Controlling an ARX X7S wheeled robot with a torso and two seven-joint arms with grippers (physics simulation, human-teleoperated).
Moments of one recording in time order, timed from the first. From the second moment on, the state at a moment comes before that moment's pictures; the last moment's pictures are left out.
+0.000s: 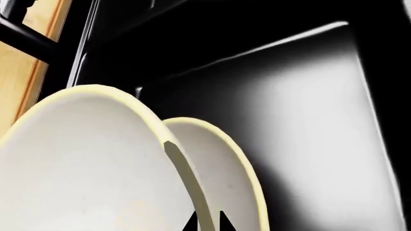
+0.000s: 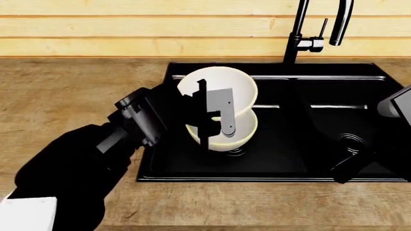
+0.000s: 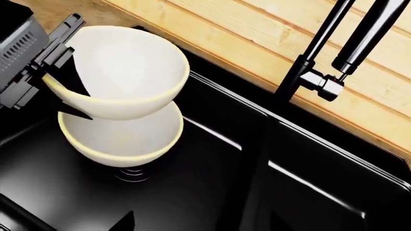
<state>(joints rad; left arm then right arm) -1.44 0.00 1.50 -1.15 -0.50 0.05 0.80 1.30 1.44 -1.14 -0.48 1.35 0.56 0.18</state>
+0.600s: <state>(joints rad) -1.38 0.00 1.53 -1.13 -0.51 0.05 0.79 1.28 1.45 -1.14 -0.48 1.35 0.54 0.19</state>
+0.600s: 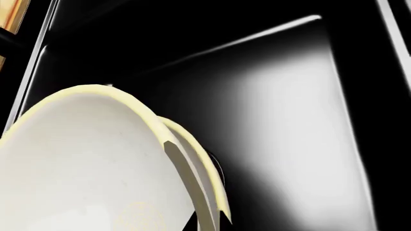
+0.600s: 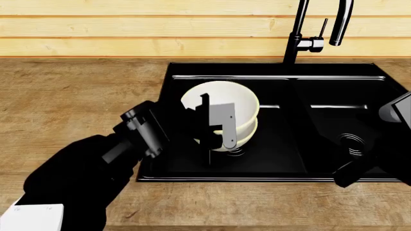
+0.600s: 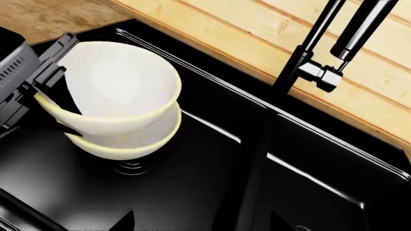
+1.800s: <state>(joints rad) -1.50 0.00 1.49 -1.13 -0.59 0.09 0.78 1.28 1.48 -1.11 -0.51 1.37 0.55 0.19</state>
